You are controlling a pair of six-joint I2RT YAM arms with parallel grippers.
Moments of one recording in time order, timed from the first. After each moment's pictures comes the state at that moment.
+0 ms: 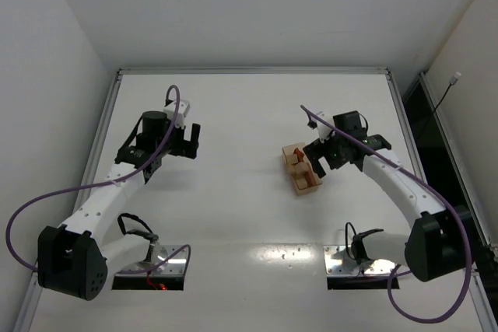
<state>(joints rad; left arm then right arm) -0.22 1.09 0.79 -0.28 0.03 0.04 0.26 1.24 0.85 -0.59 -0.09 -0.32</state>
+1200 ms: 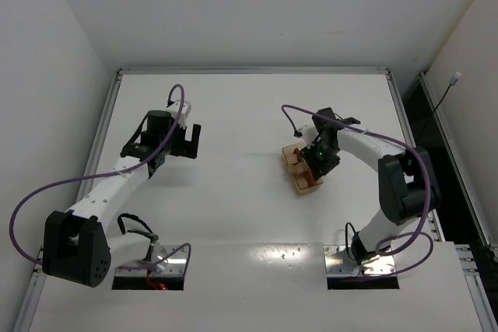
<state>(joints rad) -0.21 1.18 0.79 -0.27 -0.01 0.03 0.29 1.64 0.99 -0.74 -0.11 -0.32</state>
